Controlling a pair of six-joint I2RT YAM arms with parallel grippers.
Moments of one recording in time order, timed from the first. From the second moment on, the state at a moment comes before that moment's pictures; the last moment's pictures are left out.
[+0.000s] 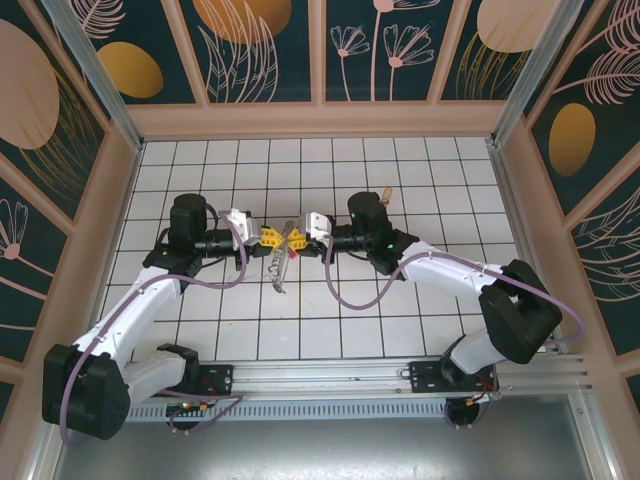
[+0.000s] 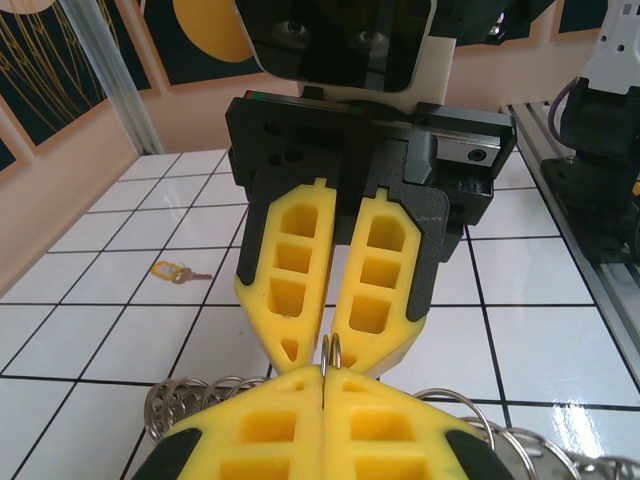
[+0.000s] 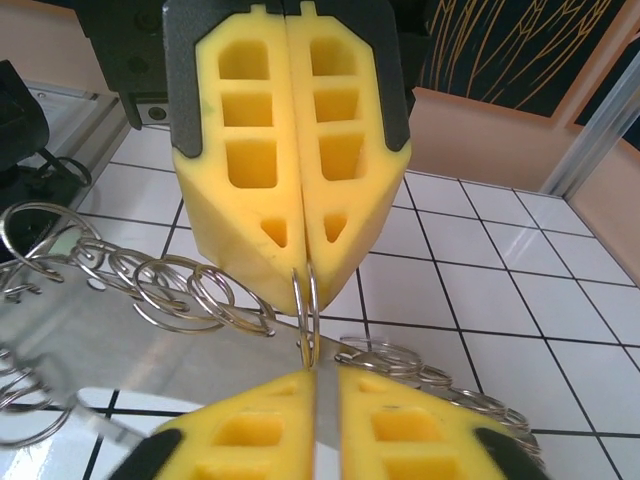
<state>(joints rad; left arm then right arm) -0.28 1.10 0.71 -0.07 1.08 0.57 0.77 1.48 0.88 0.29 -0.70 -0.48</state>
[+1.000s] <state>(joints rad) -0.27 1.13 0.71 -0.12 1.08 0.60 0.77 1.48 0.90 0.25 -0.73 -0.50</state>
